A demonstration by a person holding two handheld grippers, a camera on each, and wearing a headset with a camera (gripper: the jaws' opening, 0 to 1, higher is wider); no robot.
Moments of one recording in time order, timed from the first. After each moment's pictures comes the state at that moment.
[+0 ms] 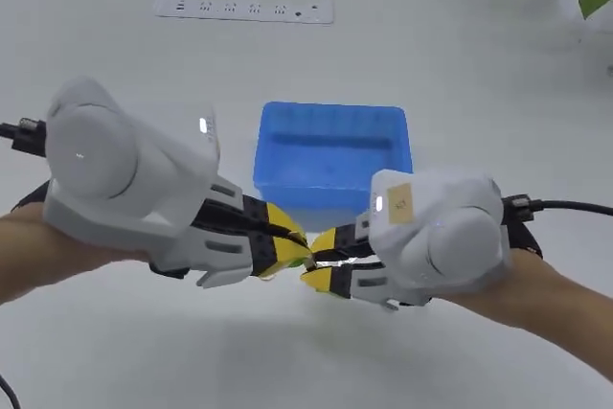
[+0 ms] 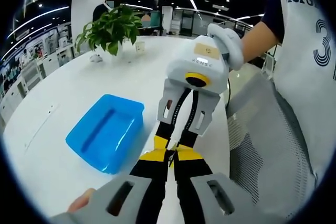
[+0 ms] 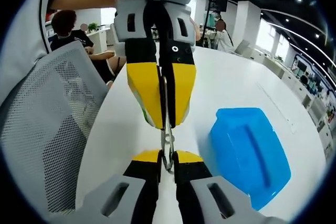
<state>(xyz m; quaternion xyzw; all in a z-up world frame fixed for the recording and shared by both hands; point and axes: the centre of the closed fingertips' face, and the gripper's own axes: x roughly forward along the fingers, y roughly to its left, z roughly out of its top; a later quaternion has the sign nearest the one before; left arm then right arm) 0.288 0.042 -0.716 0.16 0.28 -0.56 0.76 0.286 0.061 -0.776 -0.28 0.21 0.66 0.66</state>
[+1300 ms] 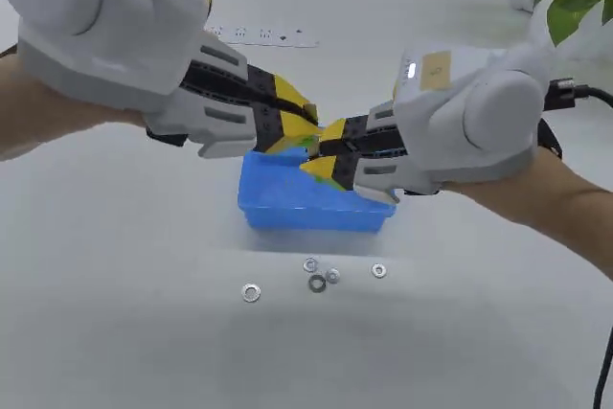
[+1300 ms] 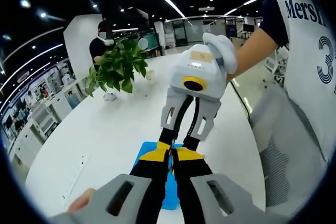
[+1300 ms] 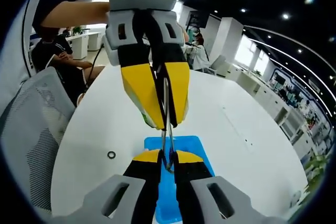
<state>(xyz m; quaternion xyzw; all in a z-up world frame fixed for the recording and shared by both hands) 0.373 0.032 -0.641 0.23 0.16 -0.56 0.78 0.386 0.059 -0.700 -0.28 0.14 0.61 0.73</state>
